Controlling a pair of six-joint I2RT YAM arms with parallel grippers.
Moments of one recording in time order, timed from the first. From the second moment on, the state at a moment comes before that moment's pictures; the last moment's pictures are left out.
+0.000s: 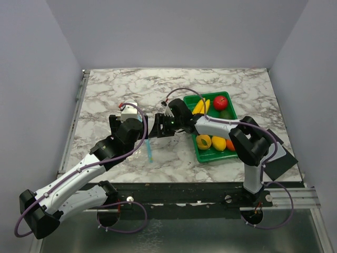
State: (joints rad) left arm -0.78 0.89 0.80 -0.47 -0.72 -0.34; right arm 0.78 1.93 1.26 -0.02 -0.44 0.69
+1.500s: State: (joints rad) left arm -0.78 0.90 0.80 -0.47 -0.72 -0.34; right arm 0.81 2.10 1.12 0.63 -0.73 0.92
